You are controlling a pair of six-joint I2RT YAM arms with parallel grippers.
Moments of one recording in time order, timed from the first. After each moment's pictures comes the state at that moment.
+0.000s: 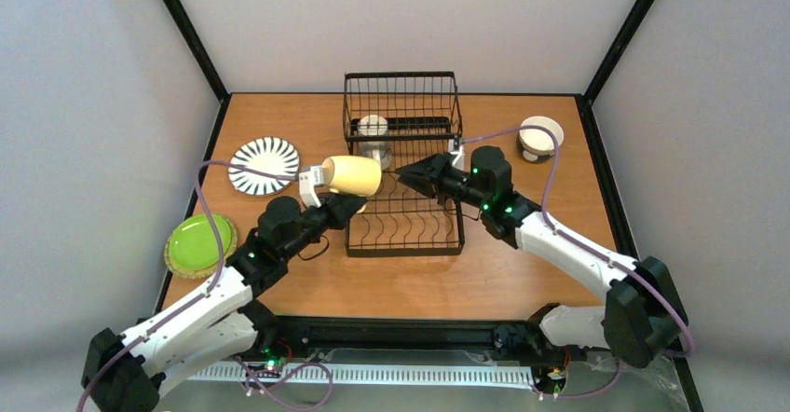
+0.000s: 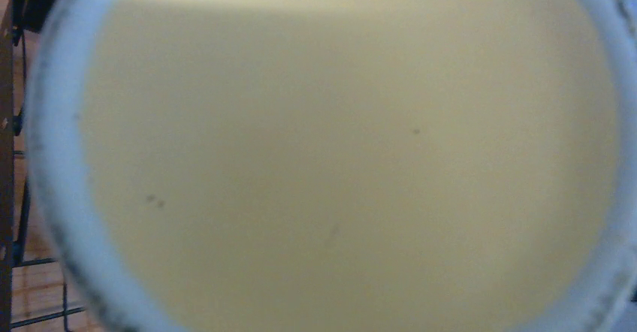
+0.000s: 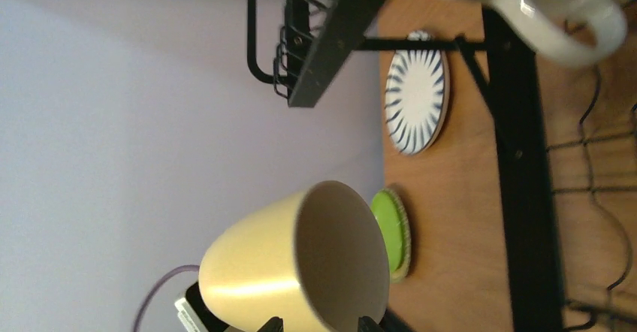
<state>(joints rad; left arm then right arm) -0.67 0.78 0.48 0.15 0.02 -0.78 0.61 1.28 0.79 0.33 -0.46 1.44</state>
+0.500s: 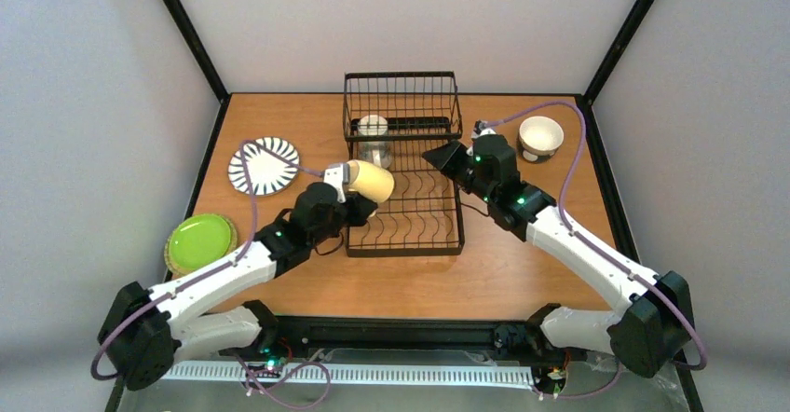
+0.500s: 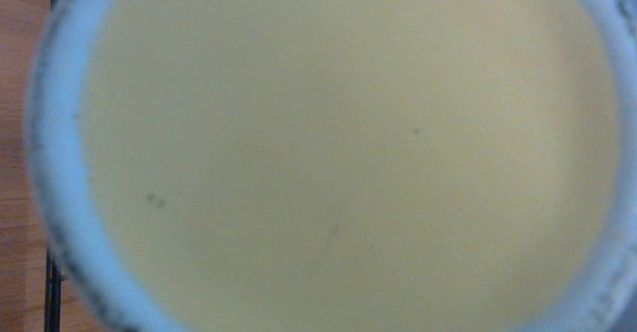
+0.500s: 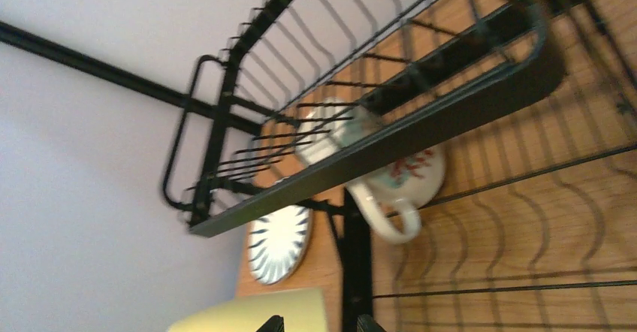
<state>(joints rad) -0.72 1.03 0.61 0.01 -0.08 -0.74 0.61 1.20 0.96 -0.07 -0.02 1.01</state>
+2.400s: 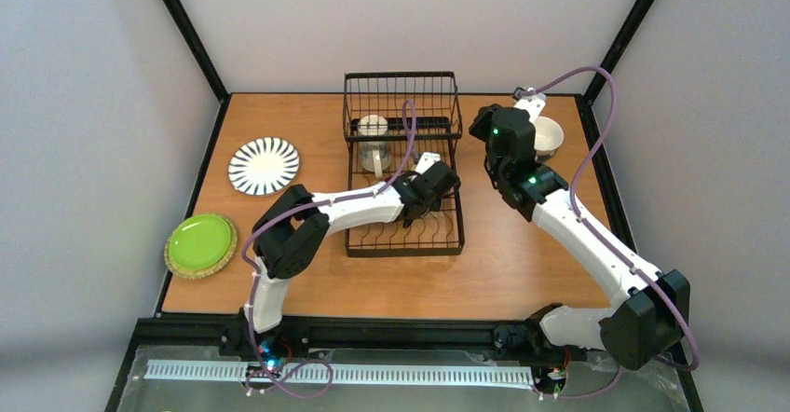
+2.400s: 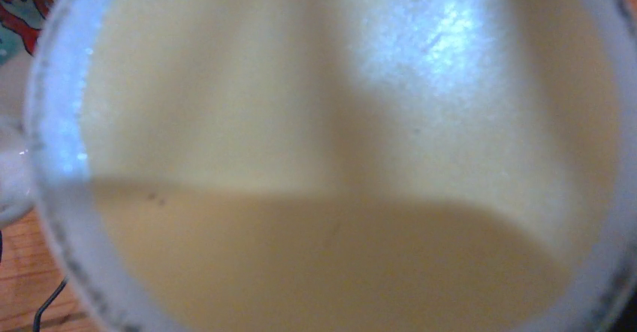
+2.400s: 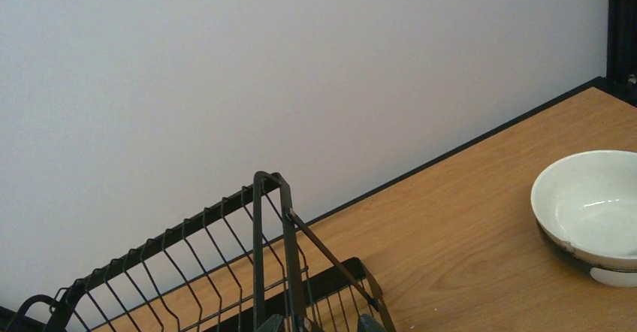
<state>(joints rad) -0.94 2.03 1.47 -0.40 -0.52 -0.61 0.50 1.26 1.11 -0.05 0.53 0.61</state>
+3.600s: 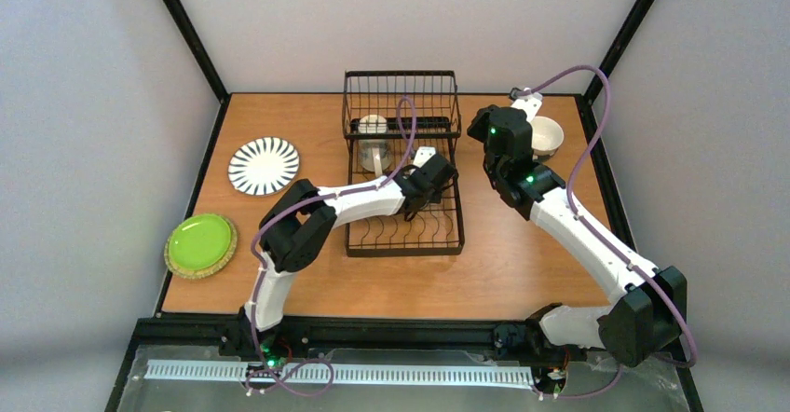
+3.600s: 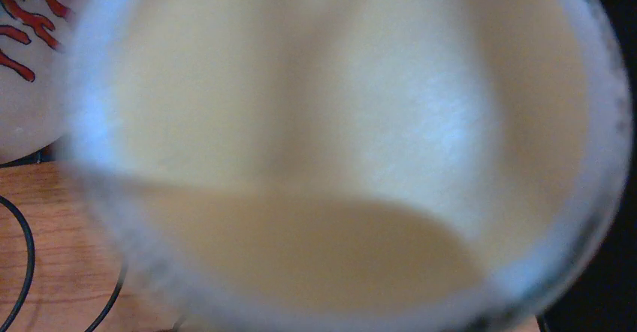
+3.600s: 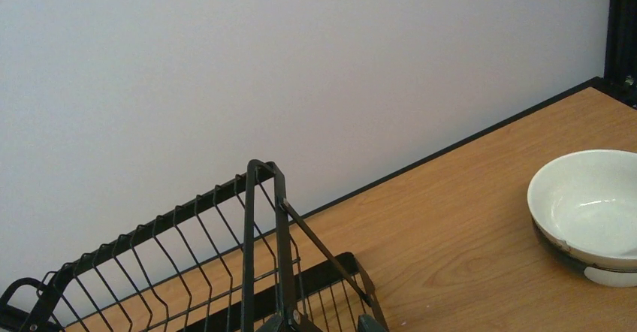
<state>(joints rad) -0.89 2.09 1.51 -0.36 -0.48 -0.68 0.50 1.27 1.11 -0.06 0.53 0.59</state>
